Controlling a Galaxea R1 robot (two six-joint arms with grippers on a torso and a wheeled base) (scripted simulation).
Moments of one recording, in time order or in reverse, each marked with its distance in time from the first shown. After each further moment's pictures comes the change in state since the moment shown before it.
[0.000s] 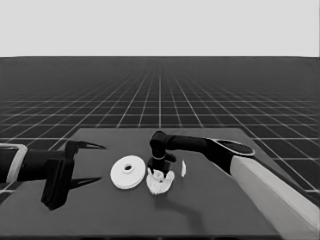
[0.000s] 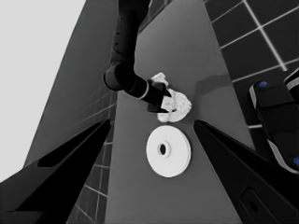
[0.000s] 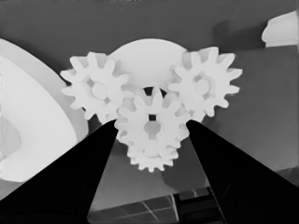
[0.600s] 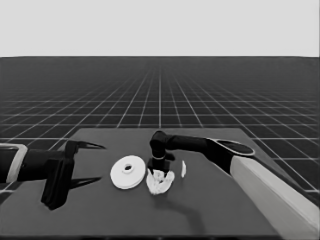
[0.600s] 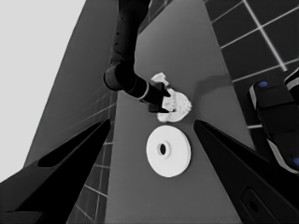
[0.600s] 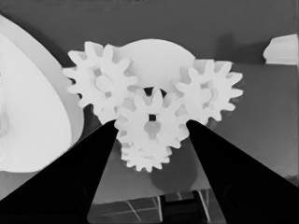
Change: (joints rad) left arm 0.000 0.000 0.000 0.000 0.000 0.000; right arm 0.000 0.000 0.000 0.000 0.000 -0.126
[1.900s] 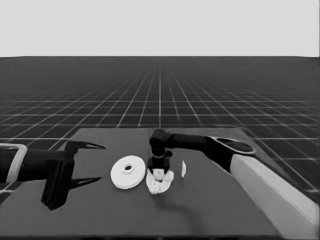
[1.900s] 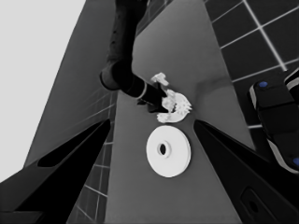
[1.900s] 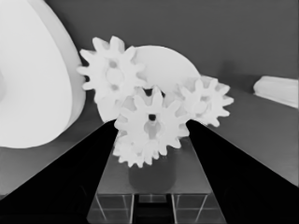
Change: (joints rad) left arm 0.000 0.000 0.000 0.000 0.000 0.000; right arm 0.016 0.001 0.002 0.001 -0.001 -0.236
